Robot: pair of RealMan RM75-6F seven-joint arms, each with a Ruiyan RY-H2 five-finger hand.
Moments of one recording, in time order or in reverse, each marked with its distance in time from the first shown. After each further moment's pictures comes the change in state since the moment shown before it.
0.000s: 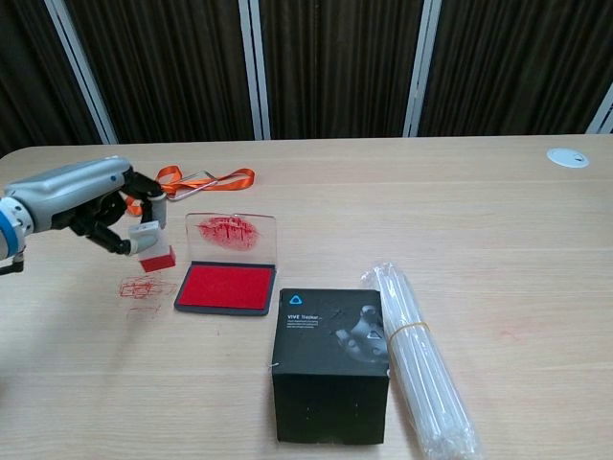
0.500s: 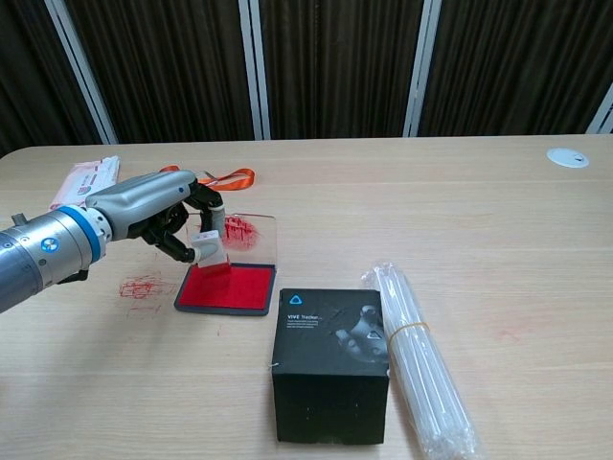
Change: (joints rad) left arm -0.093 -0.172 -0.023 0.159 -0.006 -0.052 -0.016; right arm 0.008 -0.002 0.014 0.025 0.040 -0.029 0.014
